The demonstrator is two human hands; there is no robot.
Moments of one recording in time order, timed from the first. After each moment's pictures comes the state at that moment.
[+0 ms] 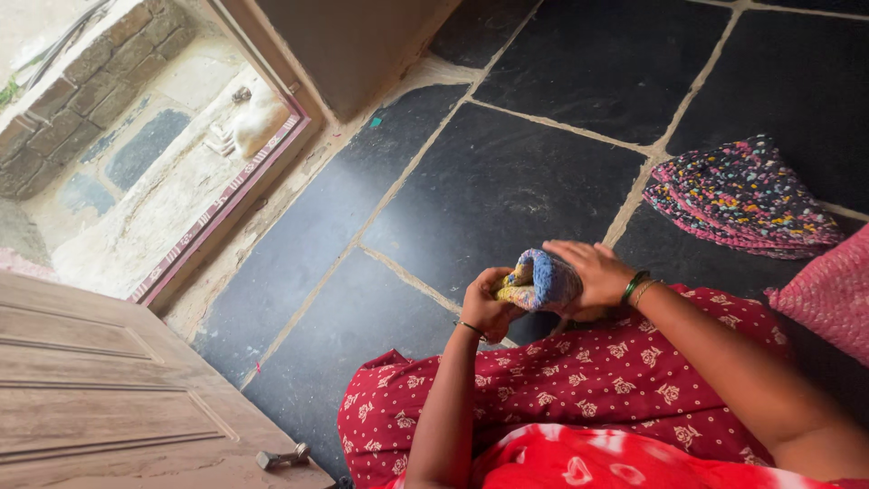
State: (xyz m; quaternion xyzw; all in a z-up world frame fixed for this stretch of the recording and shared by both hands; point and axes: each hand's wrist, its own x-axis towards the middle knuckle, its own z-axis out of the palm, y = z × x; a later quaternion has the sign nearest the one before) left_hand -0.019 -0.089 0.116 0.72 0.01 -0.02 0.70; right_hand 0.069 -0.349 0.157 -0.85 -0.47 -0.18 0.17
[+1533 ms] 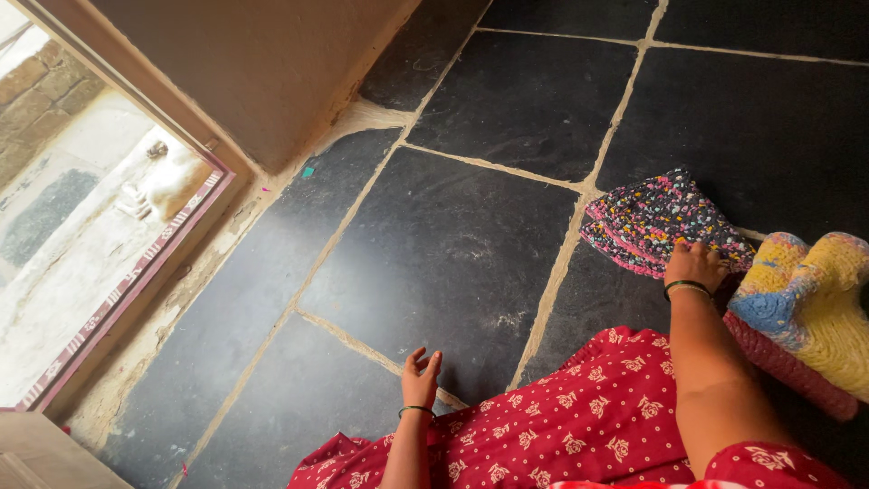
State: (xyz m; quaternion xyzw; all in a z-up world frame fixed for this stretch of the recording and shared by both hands) left_hand 0.003 -0.057 -0.023 0.72 0.31 -0.03 0.62; right_hand 0.193 -0.589 0.040 -0.97 0.24 -0.04 0.01
